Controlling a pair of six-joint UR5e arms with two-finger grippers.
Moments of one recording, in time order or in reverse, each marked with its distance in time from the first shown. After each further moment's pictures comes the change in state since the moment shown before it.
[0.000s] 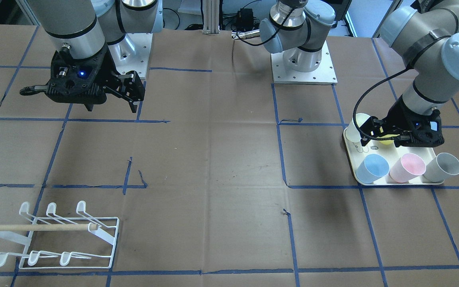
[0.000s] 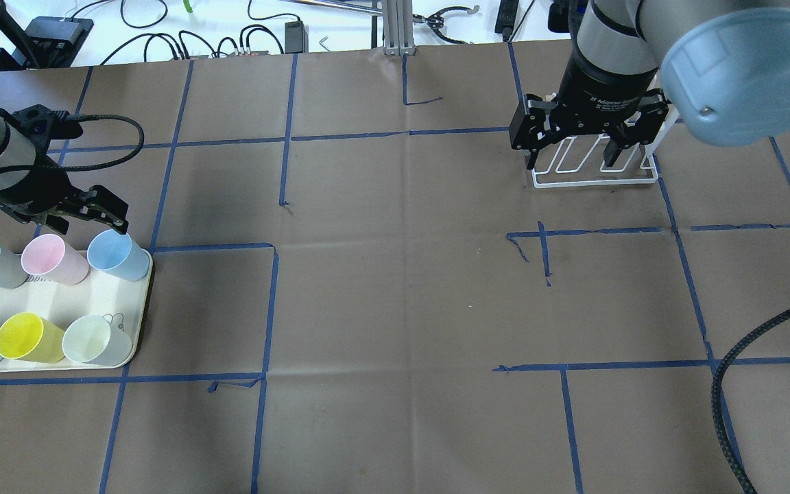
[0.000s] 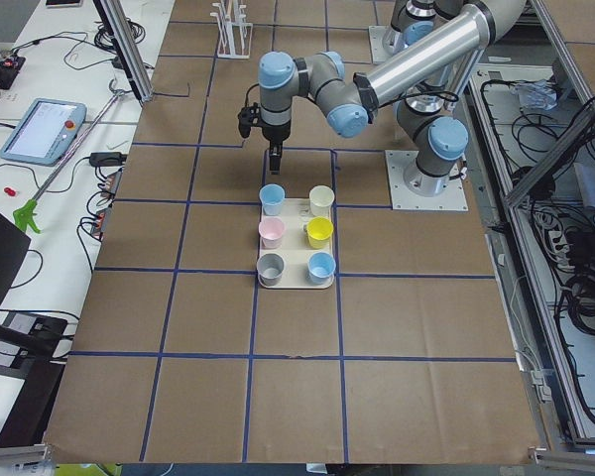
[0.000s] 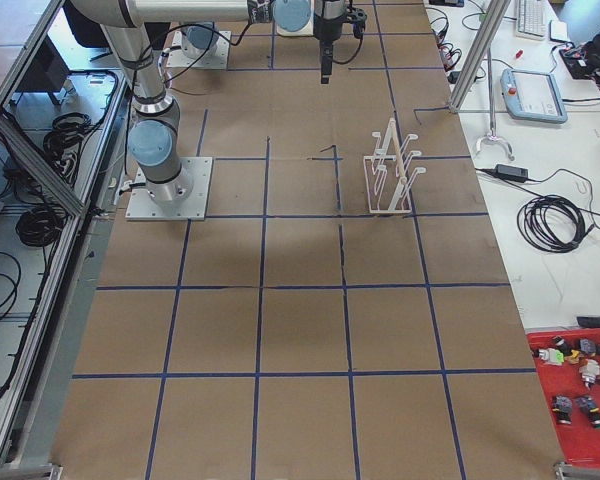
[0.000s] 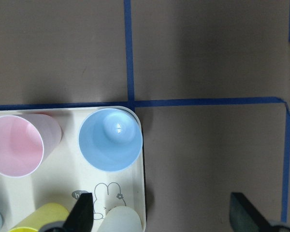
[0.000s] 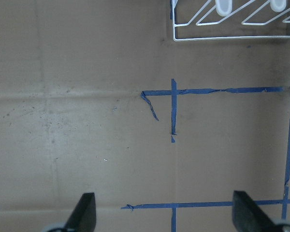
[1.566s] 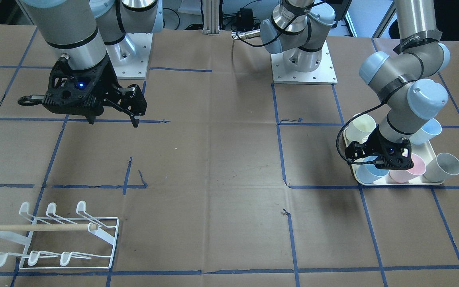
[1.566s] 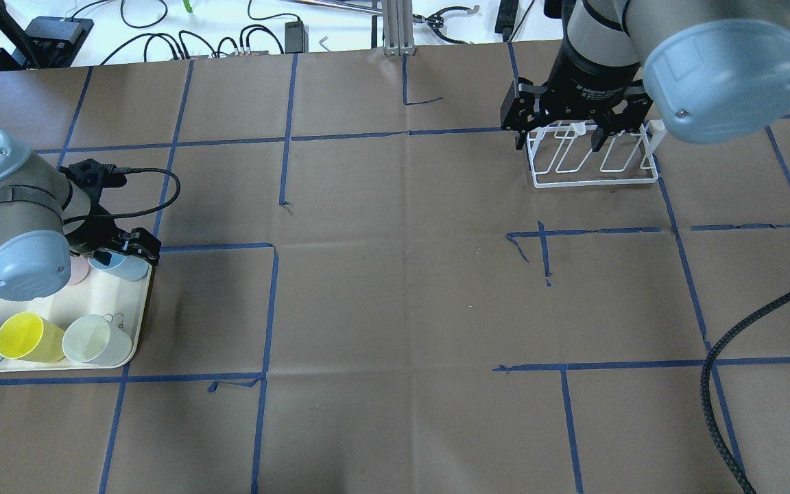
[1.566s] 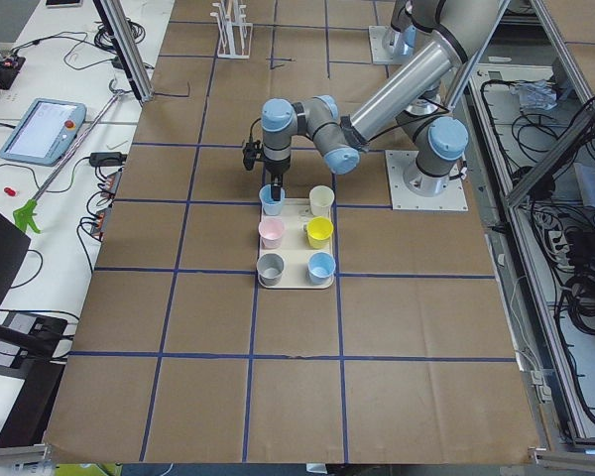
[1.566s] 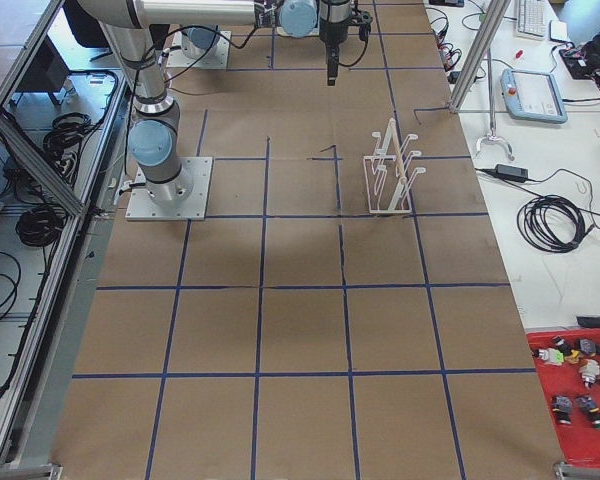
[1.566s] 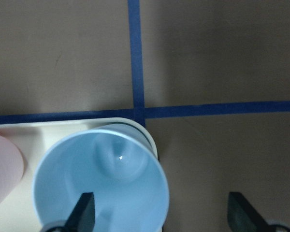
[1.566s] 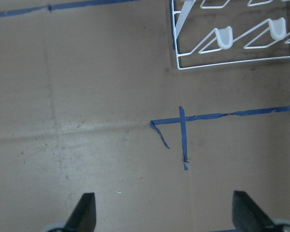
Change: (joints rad) left arm 0.009 -0.145 -0.139 0.288 0.006 0.021; right arm 0.003 0.031 0.001 -0.128 0.019 0.102
